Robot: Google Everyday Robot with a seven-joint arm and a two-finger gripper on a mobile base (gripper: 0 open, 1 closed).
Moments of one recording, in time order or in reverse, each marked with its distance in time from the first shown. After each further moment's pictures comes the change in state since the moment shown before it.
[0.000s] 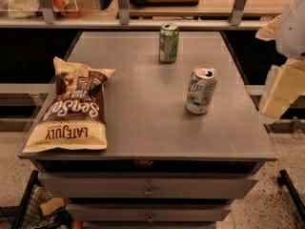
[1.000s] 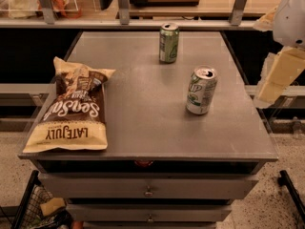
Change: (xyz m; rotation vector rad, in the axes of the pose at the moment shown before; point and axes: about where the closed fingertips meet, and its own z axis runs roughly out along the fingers) arm 0.001 -0.034 0.008 0.021 -0.037 -0.003
